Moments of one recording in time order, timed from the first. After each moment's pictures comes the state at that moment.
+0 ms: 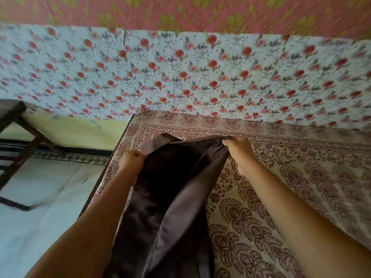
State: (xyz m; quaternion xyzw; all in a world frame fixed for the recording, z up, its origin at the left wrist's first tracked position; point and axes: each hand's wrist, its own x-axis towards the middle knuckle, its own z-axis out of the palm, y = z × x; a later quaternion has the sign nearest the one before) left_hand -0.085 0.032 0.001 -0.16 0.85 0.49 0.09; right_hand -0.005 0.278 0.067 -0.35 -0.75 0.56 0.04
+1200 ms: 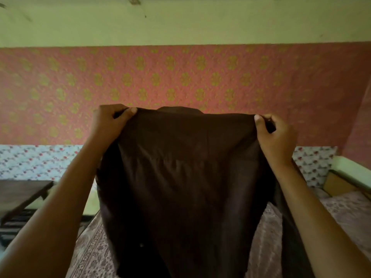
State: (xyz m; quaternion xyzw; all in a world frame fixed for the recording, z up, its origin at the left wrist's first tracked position) left_hand 0.475 0.131 0.557 0.26 0.79 0.43 -0.35; right_hand 0.600 0.465 0.518 -0.07 -0.73 0.24 0.63
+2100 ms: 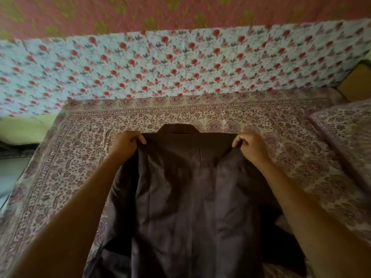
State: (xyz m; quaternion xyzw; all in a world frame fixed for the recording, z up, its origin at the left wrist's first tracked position) left_hand 0.228 0.338 0.134 0.19 0.94 0.28 0.09; right_hand 0.401 0.663 0.119 -0.21 -0.92 0.30 0.12
